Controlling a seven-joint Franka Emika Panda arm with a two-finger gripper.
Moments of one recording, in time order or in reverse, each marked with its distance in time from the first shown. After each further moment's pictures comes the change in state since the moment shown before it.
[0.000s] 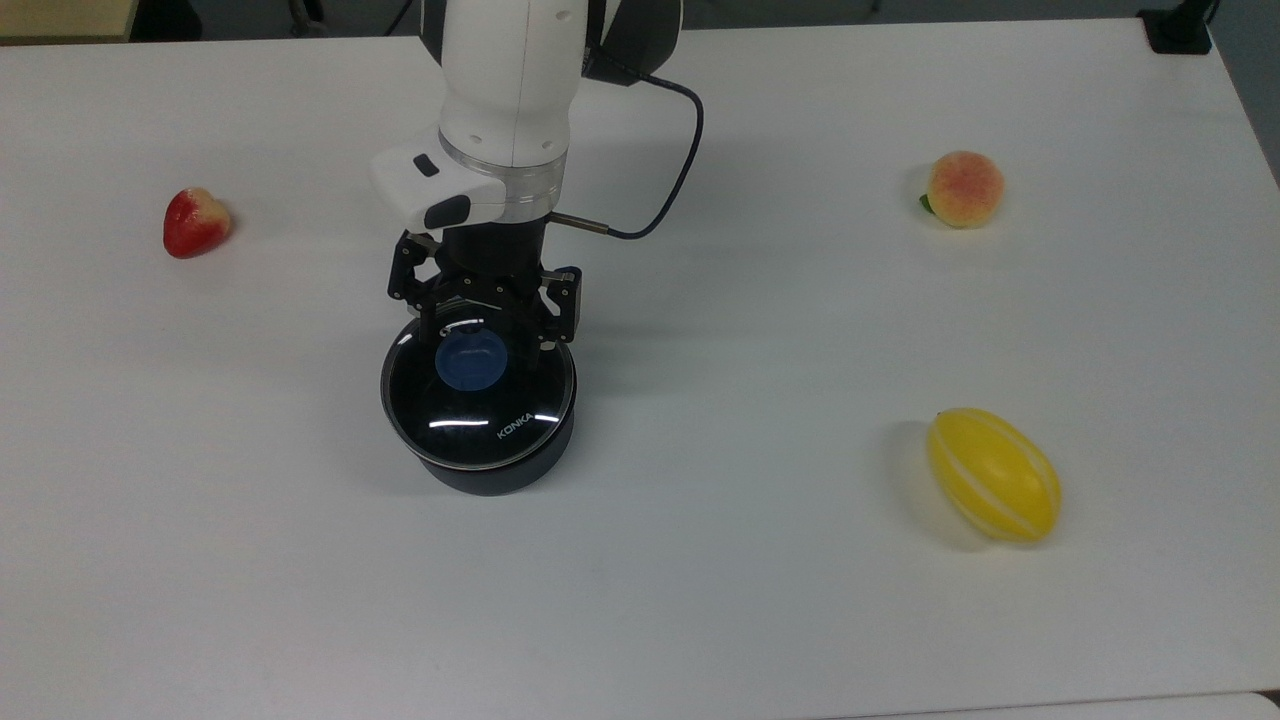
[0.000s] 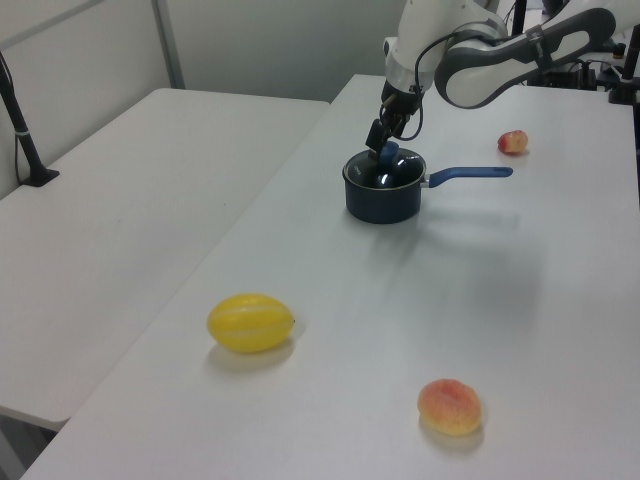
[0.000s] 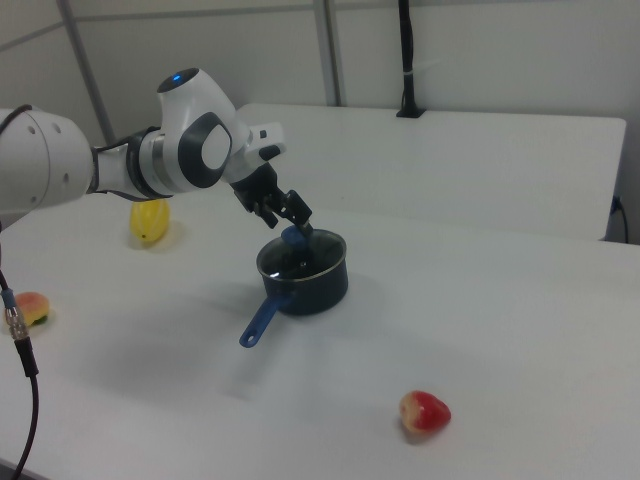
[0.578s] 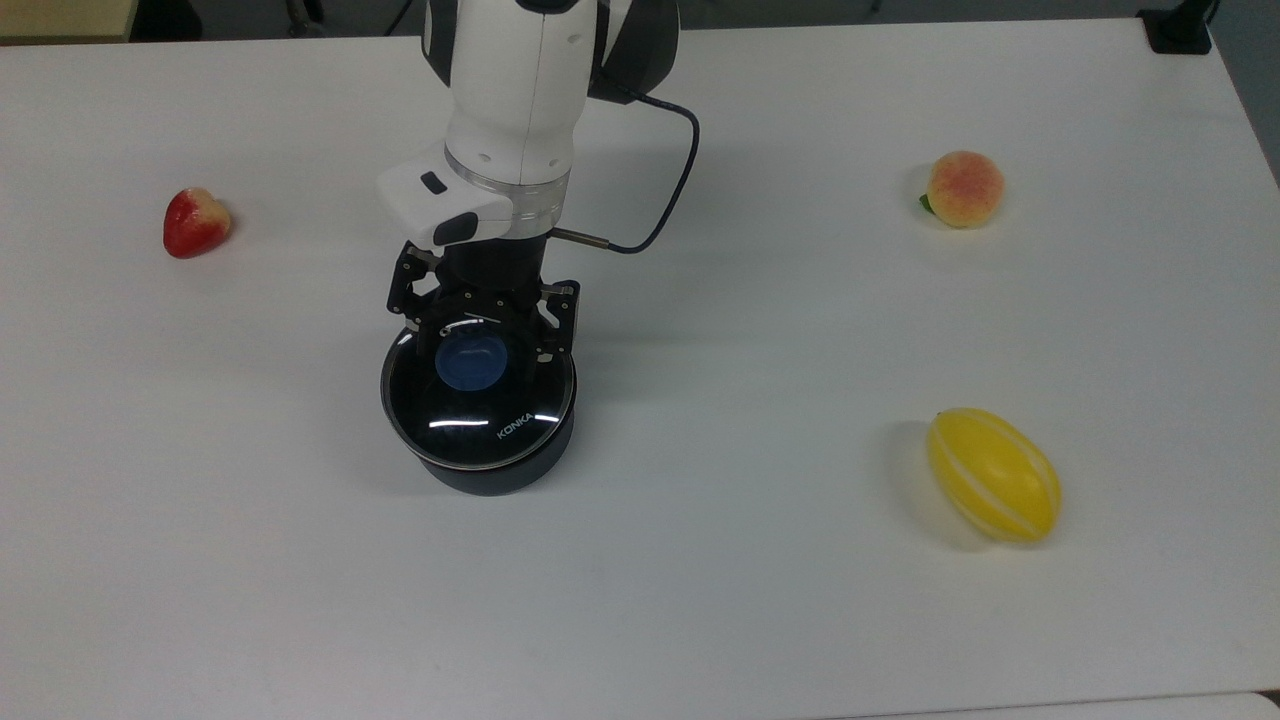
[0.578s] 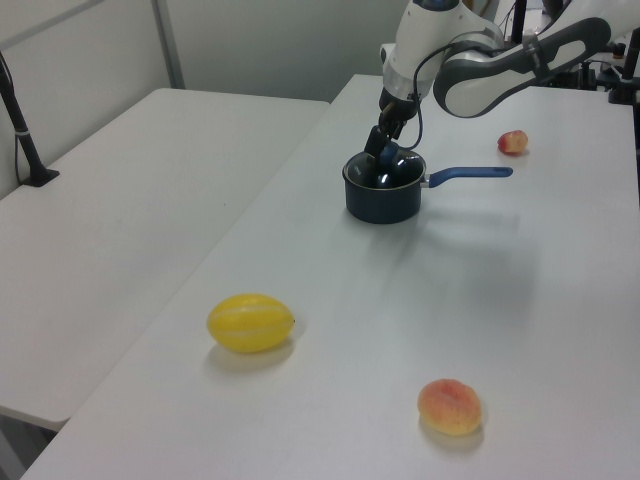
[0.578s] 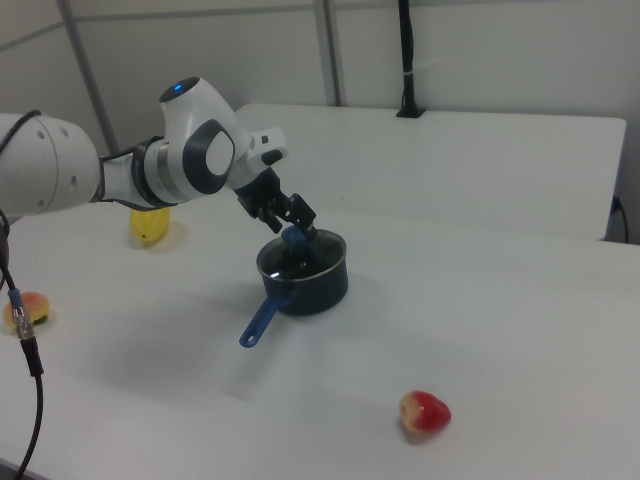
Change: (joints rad) arm -0.001 0.023 0.000 0.000 -0.044 0.032 0.000
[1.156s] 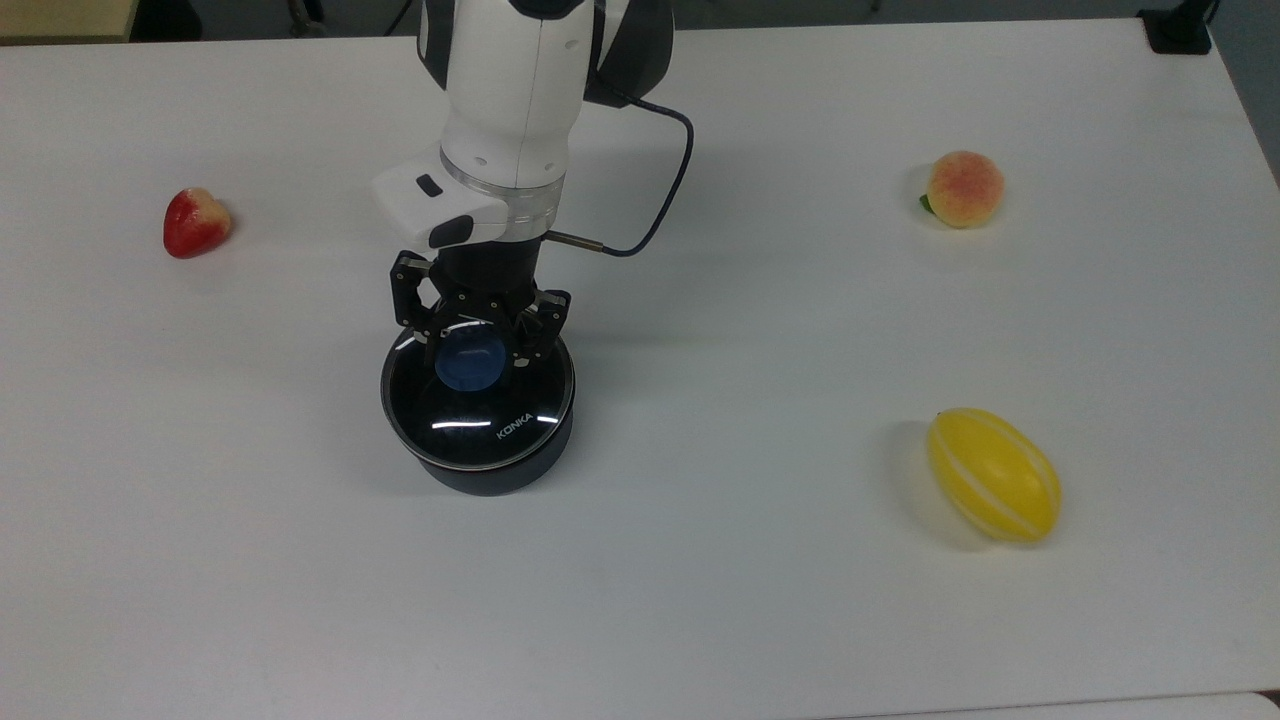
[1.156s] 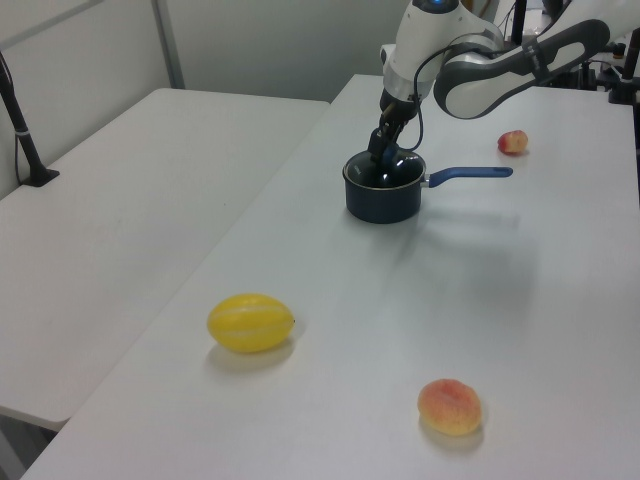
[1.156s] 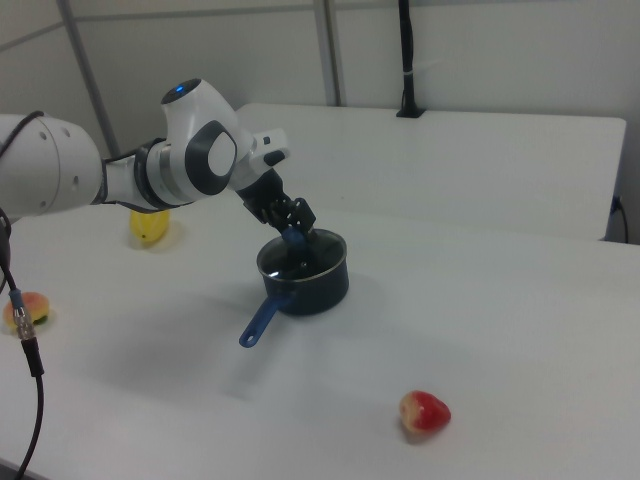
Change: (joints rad) arm -0.006 0.004 0.000 0.000 -0.018 0.002 0.001
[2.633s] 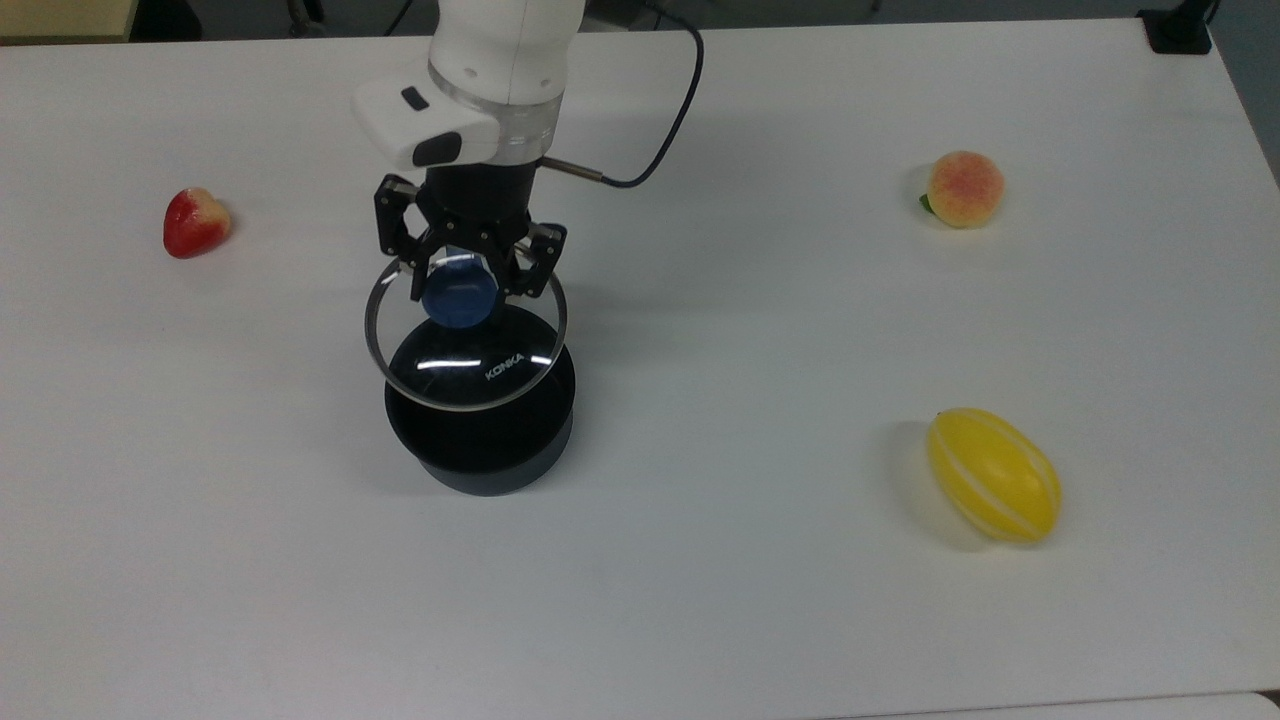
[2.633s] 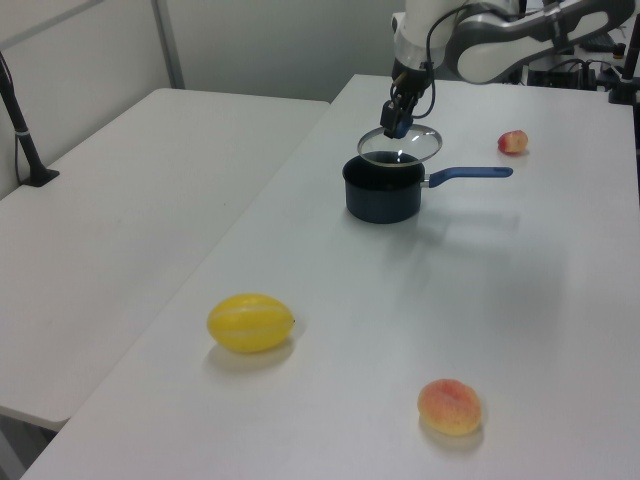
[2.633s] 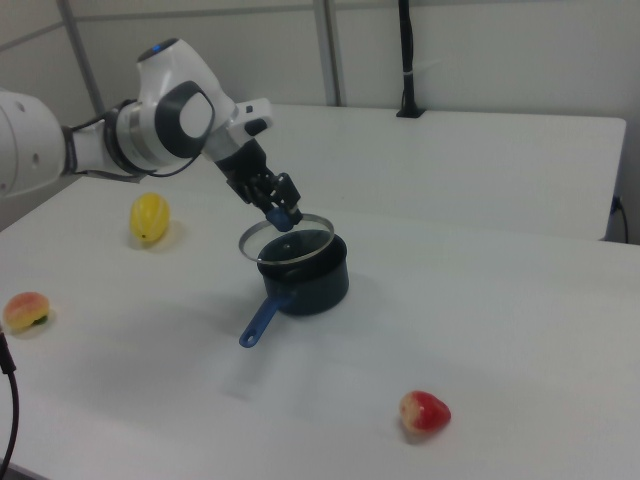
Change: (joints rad) arm 0.004 -0.121 0.015 0.000 0.000 -0.182 0.000
